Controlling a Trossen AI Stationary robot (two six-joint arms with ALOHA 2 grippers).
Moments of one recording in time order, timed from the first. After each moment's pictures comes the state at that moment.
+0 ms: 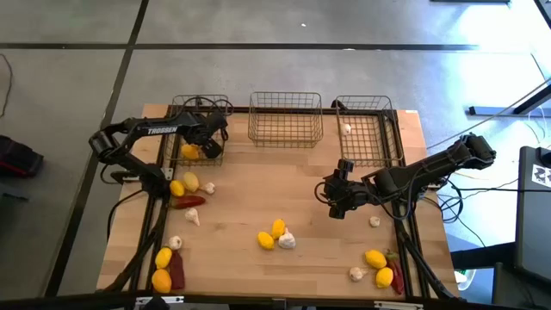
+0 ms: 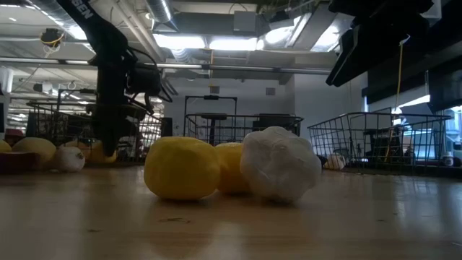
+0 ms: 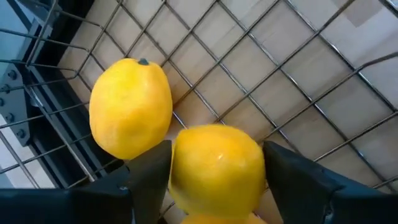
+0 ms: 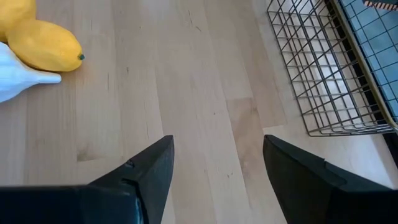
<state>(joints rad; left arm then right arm) 0.72 1.47 0.76 -0.74 -0.43 -0.10 0.35 1.28 0.93 -0.65 0.52 0.28</state>
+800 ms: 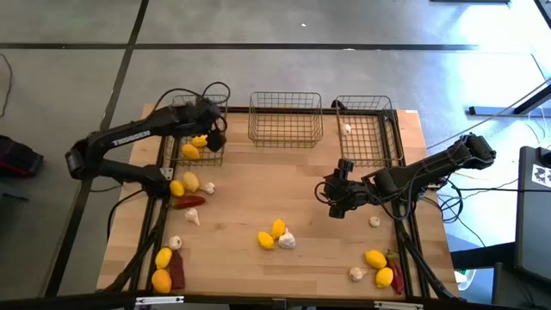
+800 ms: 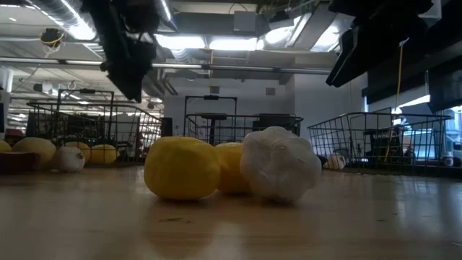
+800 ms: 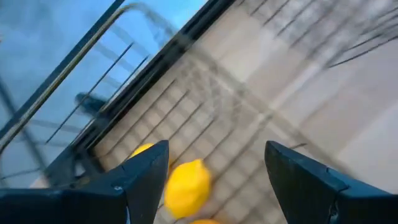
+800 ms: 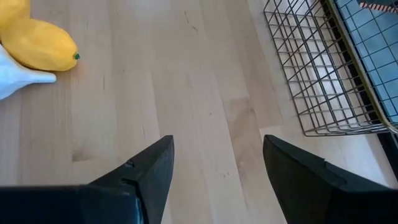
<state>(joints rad) 0.55 1.17 0.97 -0.87 -0.38 -0.11 0.35 1.28 0.93 -0.65 0.53 0.28</state>
